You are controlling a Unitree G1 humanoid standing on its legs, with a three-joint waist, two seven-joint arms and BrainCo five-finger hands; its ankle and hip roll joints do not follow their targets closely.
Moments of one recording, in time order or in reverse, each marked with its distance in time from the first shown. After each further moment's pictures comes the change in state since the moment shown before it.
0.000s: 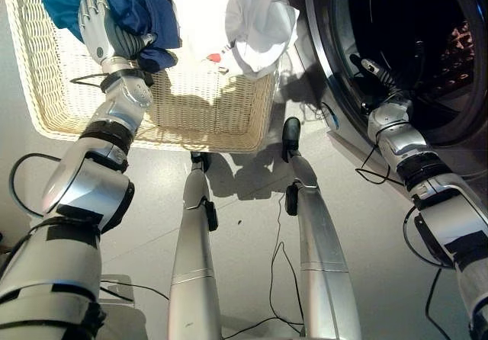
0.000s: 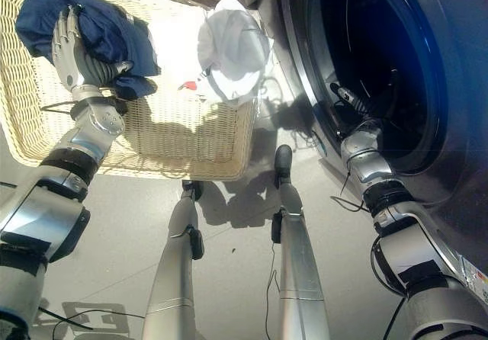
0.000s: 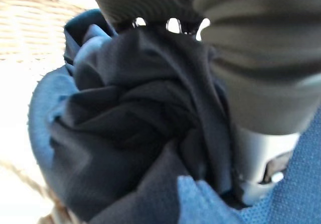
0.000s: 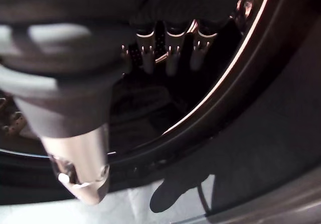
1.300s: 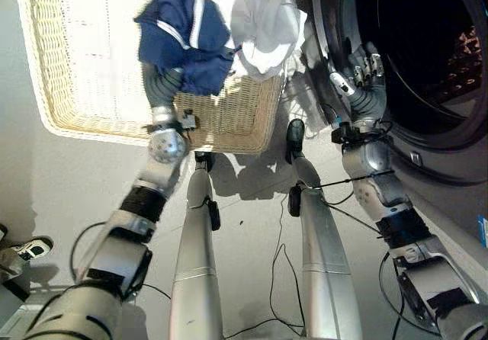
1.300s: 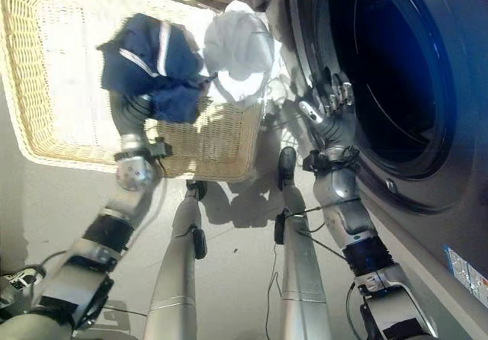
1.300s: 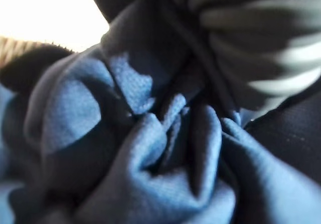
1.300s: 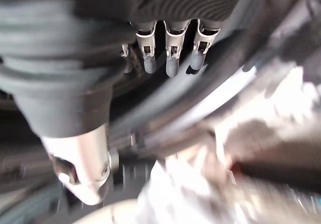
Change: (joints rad) left arm 0.584 -0.257 0.325 -0.748 -0.322 -0.530 -0.296; right arm 0.423 0.227 -0.235 -0.664 0.126 -0.181 0.389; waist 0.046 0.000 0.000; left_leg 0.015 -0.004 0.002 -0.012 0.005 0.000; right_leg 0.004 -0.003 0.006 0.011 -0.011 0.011
